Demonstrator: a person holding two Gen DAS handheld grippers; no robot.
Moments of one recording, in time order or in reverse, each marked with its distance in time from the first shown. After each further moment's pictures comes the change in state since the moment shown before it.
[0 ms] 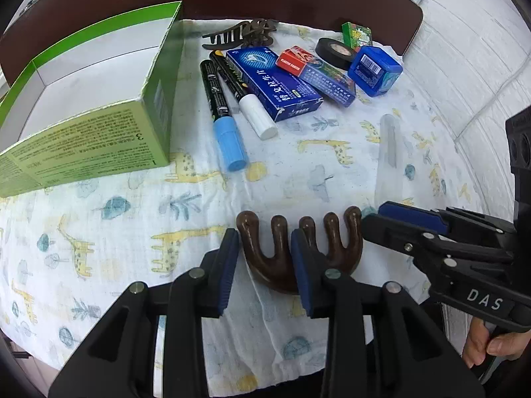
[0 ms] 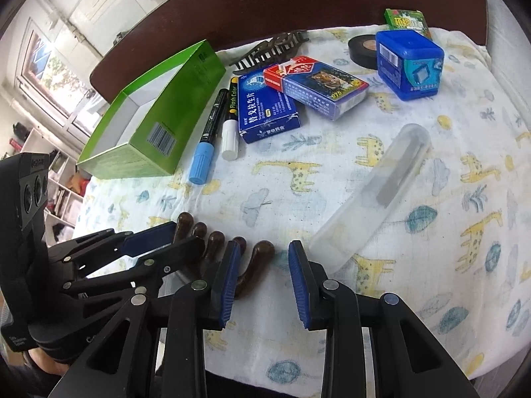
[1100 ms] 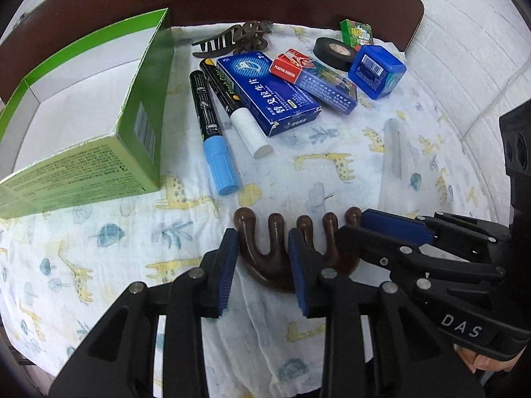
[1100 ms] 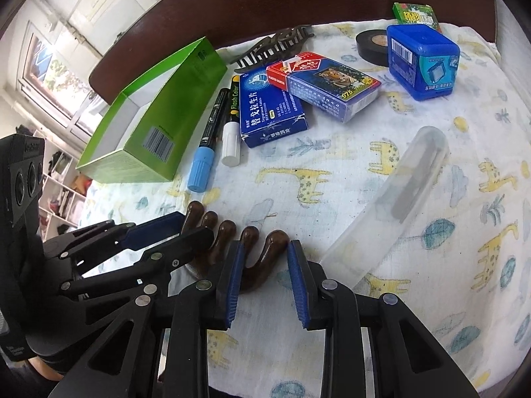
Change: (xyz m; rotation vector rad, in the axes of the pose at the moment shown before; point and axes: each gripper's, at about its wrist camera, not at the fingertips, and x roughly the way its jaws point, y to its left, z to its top) left arm 0.012 -0.005 0.018 0.035 0.021 0.008; right arm 0.016 -0.001 0.008 -0.004 0.010 0.032
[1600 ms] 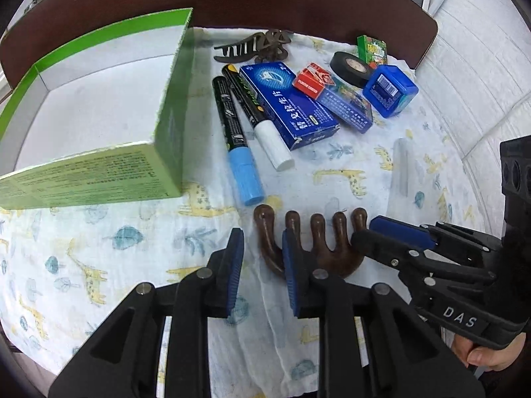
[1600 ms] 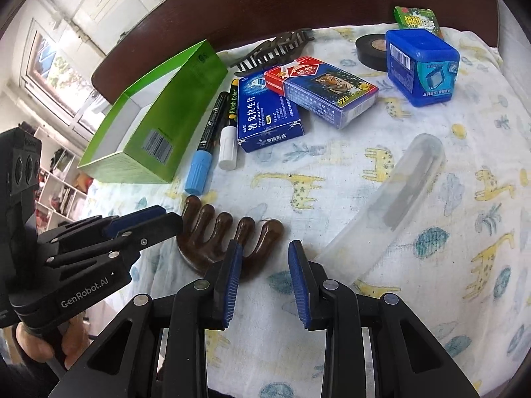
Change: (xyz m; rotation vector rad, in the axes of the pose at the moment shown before) left arm -0.006 0.013 0.008 -0.055 -0.015 0.003; right arm 0.001 -0.005 0.003 -0.019 -0.006 0.001
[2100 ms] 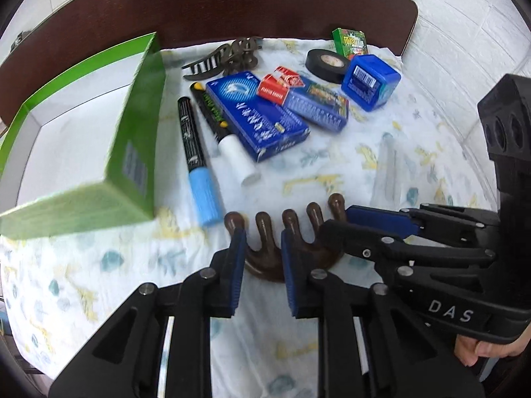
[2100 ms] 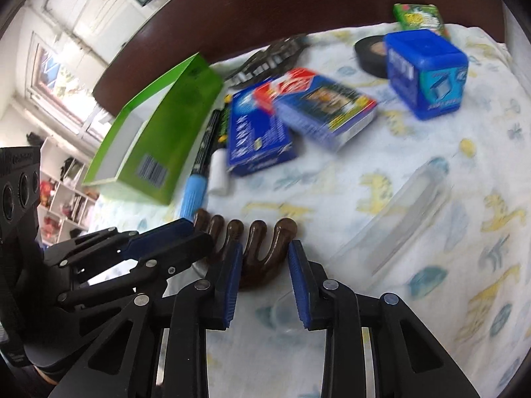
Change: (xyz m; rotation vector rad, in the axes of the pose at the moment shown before) left arm -0.002 -0.028 -0.001 0.117 -0.042 0.058; right arm 0.005 -0.016 0.016 -0.012 0.013 0.084
